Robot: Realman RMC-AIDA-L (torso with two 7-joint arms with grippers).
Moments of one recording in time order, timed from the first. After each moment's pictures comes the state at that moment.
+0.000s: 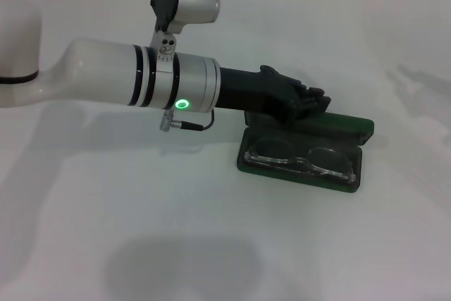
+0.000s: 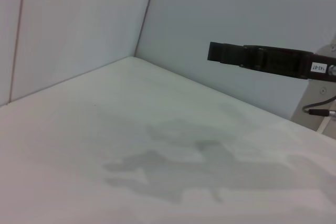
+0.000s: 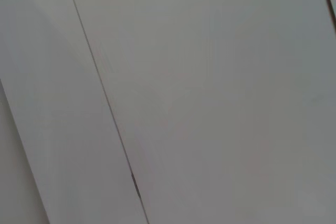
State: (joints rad) left arm -0.93 -2.11 1.32 0.30 1.54 1.15 -1.48; right arm 0.38 1.98 -0.58 -0.53 -1.48 -1.45 1.26
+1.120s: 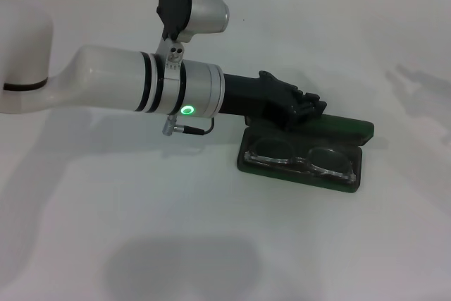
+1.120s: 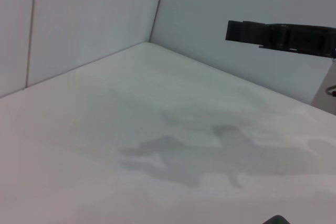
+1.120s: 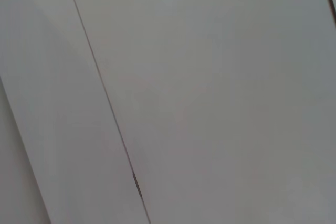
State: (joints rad) left arm -0.92 -2.11 1.46 0.30 1.45 1.06 -1.48; right arm 0.39 1.99 -0.58 -0.53 -1.49 -1.45 1.26
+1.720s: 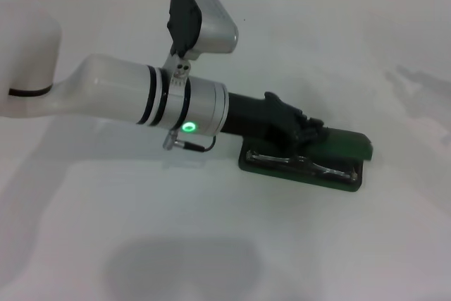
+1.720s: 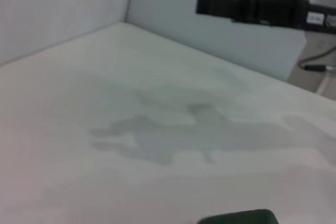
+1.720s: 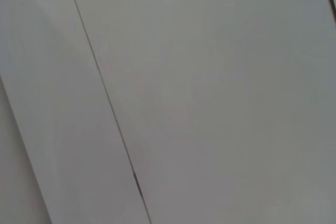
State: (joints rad) left arm -0.92 -2.11 1.55 0.30 1.44 1.08 -1.49; right arm 0.39 1.99 -0.58 -0.53 -1.49 -1.45 1.26
